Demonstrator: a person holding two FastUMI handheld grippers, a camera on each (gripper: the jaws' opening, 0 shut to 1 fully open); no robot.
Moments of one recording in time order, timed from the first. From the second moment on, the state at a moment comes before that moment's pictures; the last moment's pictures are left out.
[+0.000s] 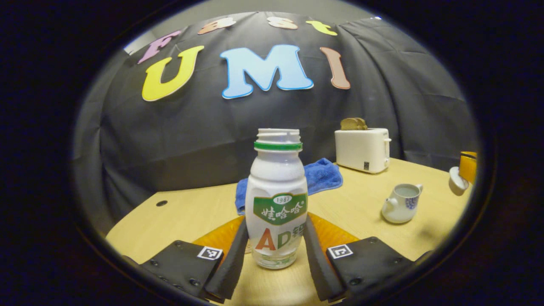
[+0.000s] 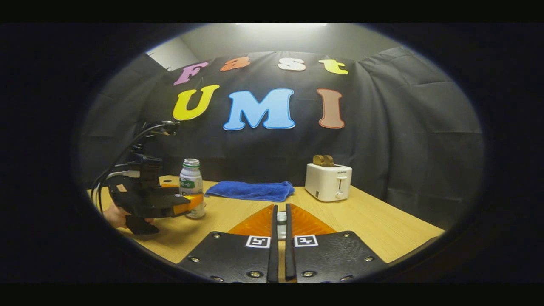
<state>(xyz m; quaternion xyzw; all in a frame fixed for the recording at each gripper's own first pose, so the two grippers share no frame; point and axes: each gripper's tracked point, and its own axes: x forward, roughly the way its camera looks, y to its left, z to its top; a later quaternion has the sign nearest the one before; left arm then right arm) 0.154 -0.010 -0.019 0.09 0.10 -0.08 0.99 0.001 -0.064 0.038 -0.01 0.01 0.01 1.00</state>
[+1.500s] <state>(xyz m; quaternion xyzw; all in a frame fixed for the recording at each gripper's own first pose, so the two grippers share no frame) 0.173 -0.104 -0.016 0.55 0.07 -0.14 0.82 -0.057 -0.094 -0.017 -0.01 0.07 0.00 1.00</state>
